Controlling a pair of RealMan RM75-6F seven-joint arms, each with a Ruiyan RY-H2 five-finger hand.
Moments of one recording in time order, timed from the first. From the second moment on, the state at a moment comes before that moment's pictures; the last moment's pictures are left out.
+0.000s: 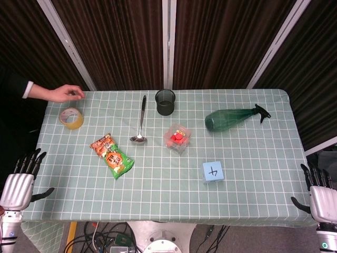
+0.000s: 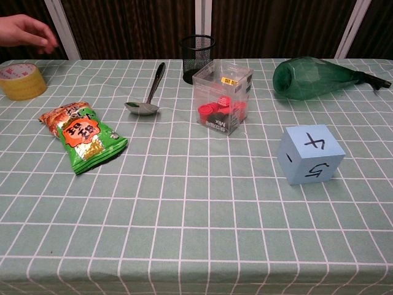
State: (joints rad) left arm -0.07 -1.21 -0.02 -1.54 1.56 1.53 0.02; right arm -0.01 -1.22 0.05 -1.42 -1.46 1.48 0.01
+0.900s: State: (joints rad) left arm -0.08 -1.22 -0.02 -1.53 1.55 1.52 -0.01; right arm 0.01 -1.18 0.05 -1.48 -1.45 1.45 -0.04
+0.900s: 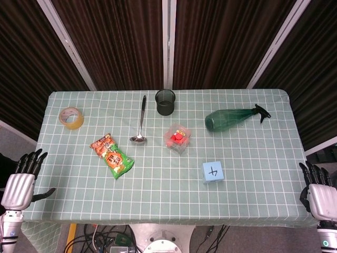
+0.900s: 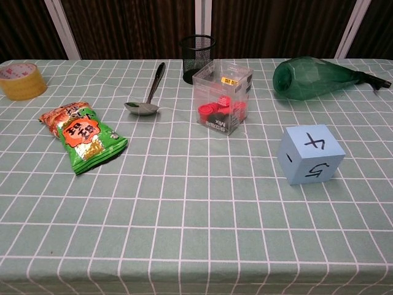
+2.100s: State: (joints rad) left arm -0.10 -1.22 -0.01 -1.51 1.53 1.47 -0.03; right arm 0.54 -0.85 -0.01 -1.79 -1.56 0.63 0.57
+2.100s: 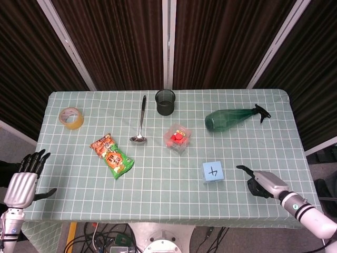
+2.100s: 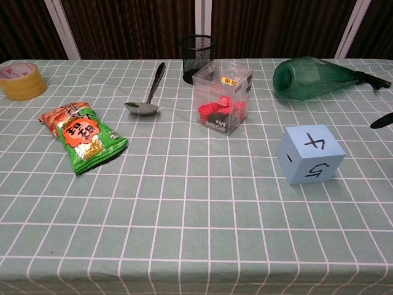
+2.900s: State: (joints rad) left arm -0.11 -1.22 -0.01 -1.50 1.52 1.45 -0.04; right arm 0.78 -0.91 0.01 -1.71 -1.53 0.31 0.85
